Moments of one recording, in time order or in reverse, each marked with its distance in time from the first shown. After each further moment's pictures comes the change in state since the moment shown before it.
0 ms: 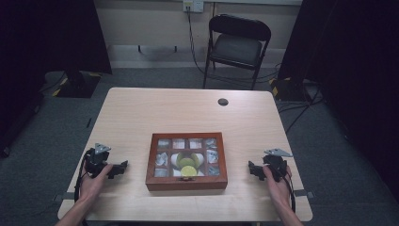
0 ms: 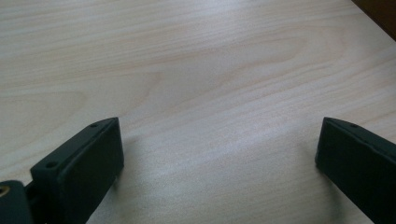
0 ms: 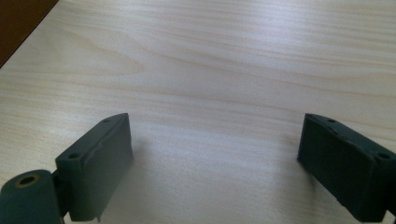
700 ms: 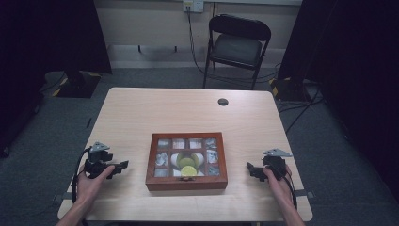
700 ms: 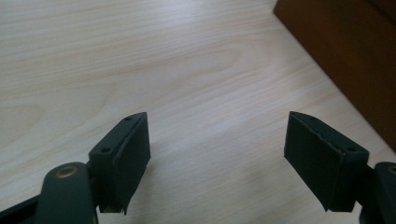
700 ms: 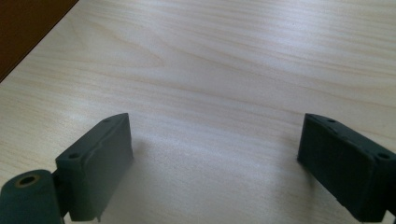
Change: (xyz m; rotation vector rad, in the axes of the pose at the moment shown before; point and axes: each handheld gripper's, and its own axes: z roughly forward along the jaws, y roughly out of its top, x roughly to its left) left arm -0.005 0.011 -0.023 -0.003 -0.187 0.024; right arm -0.002 0.000 0.000 -0.001 0.071 -0.065
